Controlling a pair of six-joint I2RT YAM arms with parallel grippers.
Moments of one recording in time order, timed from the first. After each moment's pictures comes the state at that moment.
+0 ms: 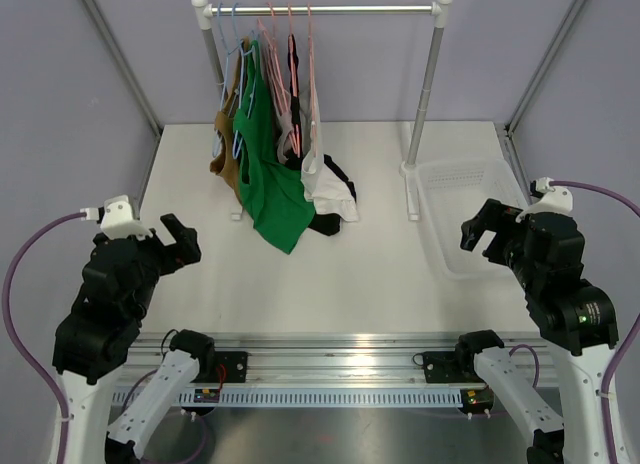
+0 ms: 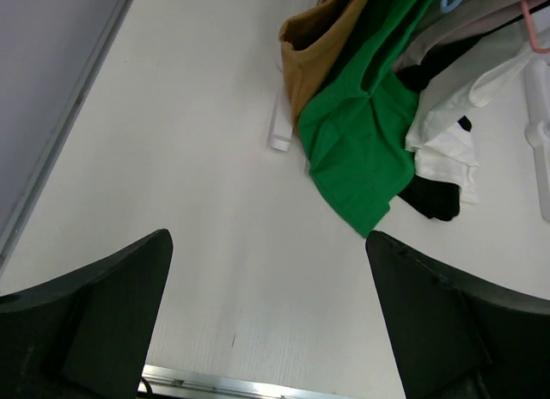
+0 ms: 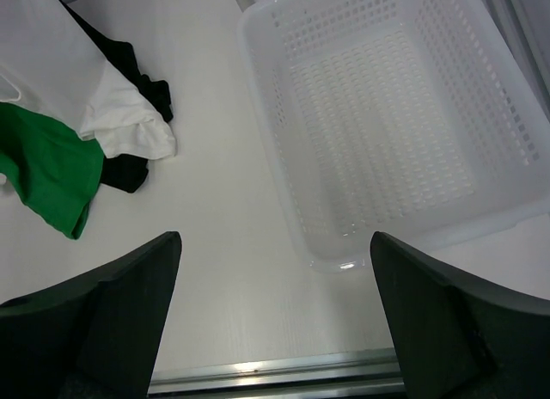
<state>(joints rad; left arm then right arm) -0.29 0.49 1.13 -0.99 -0.36 -0.36 0.19 0.66 1.22 -1.02 0.19 0.37</state>
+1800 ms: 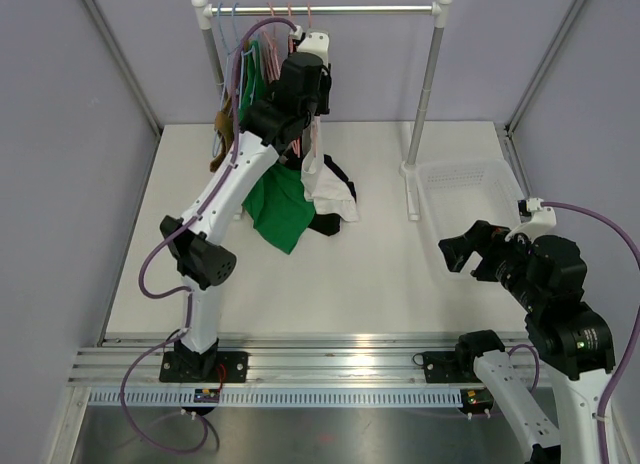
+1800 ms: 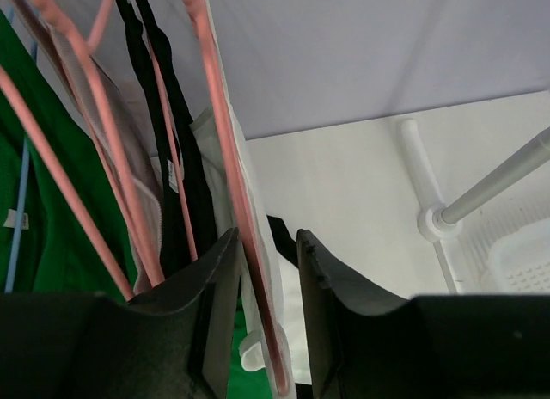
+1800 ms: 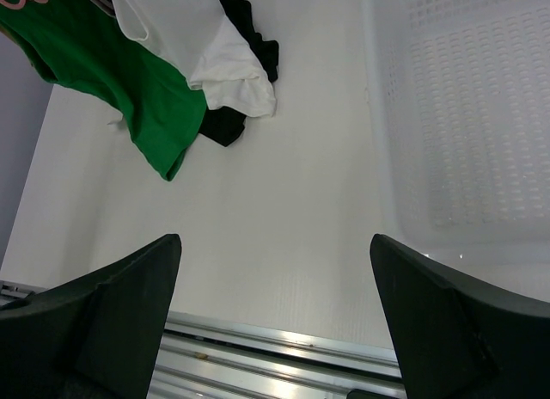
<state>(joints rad) -0.60 2.03 2.39 -0.67 -0.38 -0.15 0.19 0.52 1.11 -0.96 -0.10 0.42</state>
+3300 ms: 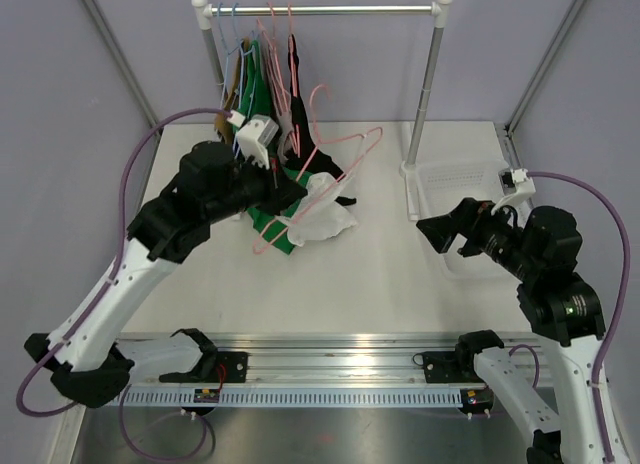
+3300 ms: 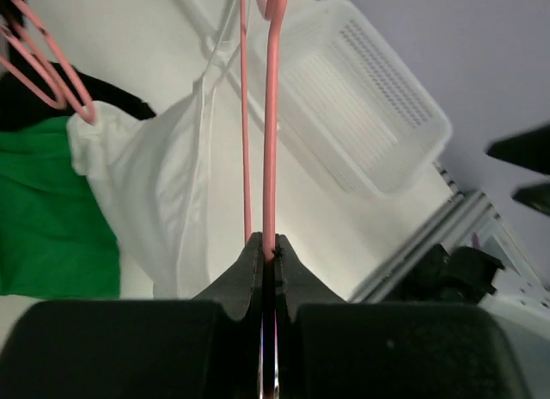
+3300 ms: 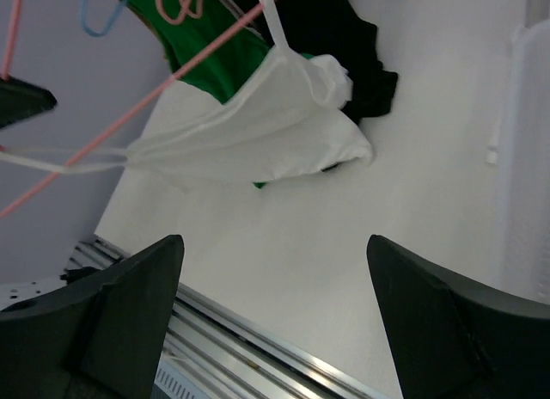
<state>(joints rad) -0.67 1.21 1.57 -0.70 0.14 -0.38 0.19 0.64 1.14 -0.79 -0.32 0.41</state>
